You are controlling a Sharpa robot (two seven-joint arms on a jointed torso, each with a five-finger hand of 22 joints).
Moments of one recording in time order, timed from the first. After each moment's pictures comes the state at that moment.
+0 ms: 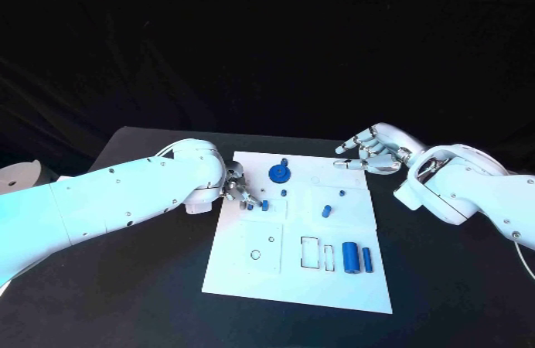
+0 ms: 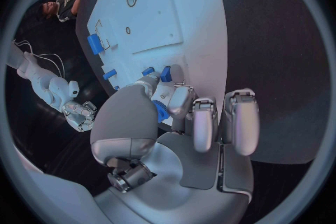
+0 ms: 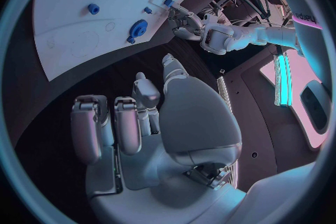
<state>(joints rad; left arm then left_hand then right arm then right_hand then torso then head) 1.26 -0.64 -0.02 1.37 -1.17 0.24 -0.65 0.99 -0.15 0.24 0.27 0.18 1.03 0.00 0.67 0.60 1.42 -0.06 1.20 1.11 1.46 -0.11 1.57 1.31 0.03 1.47 0.00 1.52 1.31 1.22 -0.92 0.02 1.52 -1.06 -0.32 0.04 1.31 -0.11 -0.02 0.23 0.26 1.03 0.13 0.07 0.07 1.37 0.04 1.00 1.21 1.47 -0.03 1.52 1.31 0.04 1.47 0.08 1.50 1.31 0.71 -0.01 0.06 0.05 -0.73</state>
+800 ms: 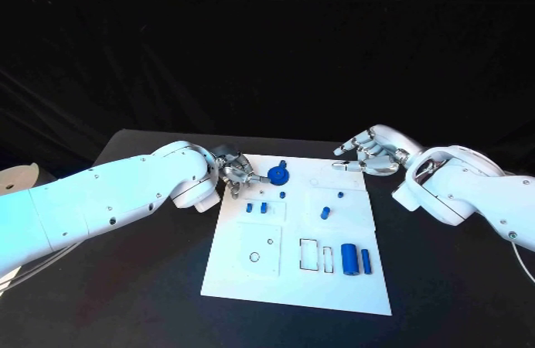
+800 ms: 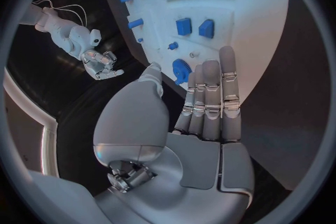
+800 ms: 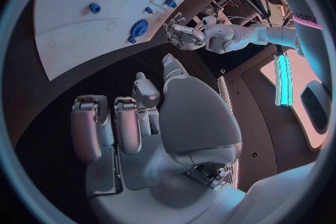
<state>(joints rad) 1.27 -0.69 -0.02 1.38 -0.93 -0.13 -0.41 1.22 -0.11 0.00 0.27 0.18 0.74 0.16 0.54 0.47 0.94 0.08 0.66 0.56 1.20 0.01 0.81 0.75 0.16 1.18 0.10 0.48 0.70 1.22 -0.92 0.02 1.52 -1.06 -0.32 0.03 1.31 -0.11 -0.02 0.22 0.26 1.03 0.13 0.07 0.07 1.37 0.04 1.00 1.21 1.47 -0.03 1.52 1.31 0.04 1.47 0.08 1.50 1.31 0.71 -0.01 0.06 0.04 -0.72</state>
